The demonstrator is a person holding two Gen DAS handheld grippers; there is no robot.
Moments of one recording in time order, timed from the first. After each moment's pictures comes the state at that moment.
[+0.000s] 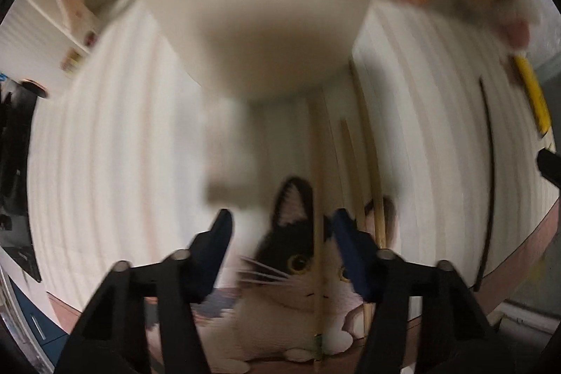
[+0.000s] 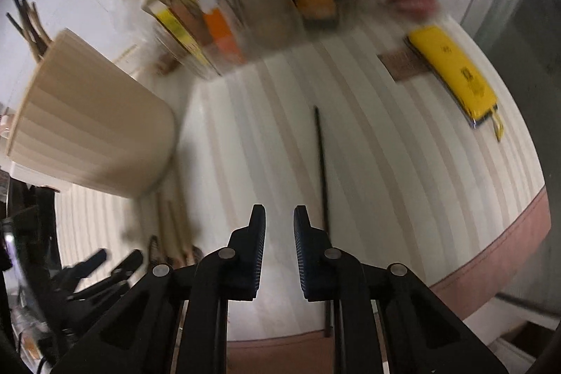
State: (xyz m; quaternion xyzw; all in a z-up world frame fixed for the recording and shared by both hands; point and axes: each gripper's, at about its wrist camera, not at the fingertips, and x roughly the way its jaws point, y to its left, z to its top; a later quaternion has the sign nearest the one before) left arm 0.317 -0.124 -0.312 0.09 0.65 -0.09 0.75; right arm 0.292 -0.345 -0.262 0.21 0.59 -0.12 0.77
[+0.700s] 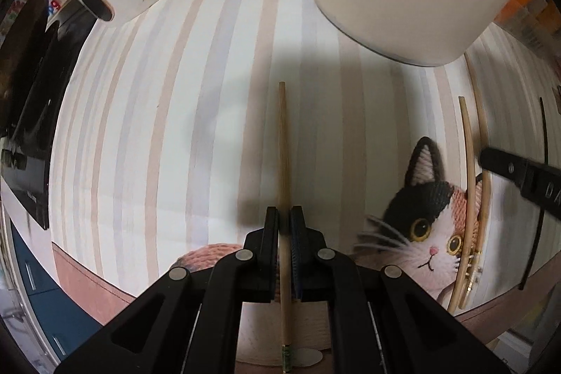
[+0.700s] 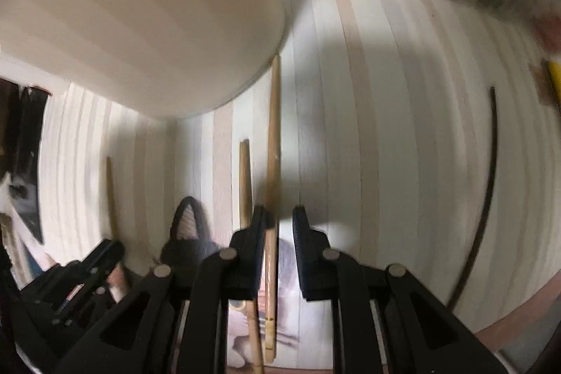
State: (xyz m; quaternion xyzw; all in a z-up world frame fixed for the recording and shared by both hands) left arm 0.297 -0.027 -0.324 0.05 0.66 0.01 0.75; right arm 0.346 -0.218 -0.346 0.09 0.68 0.00 0.73
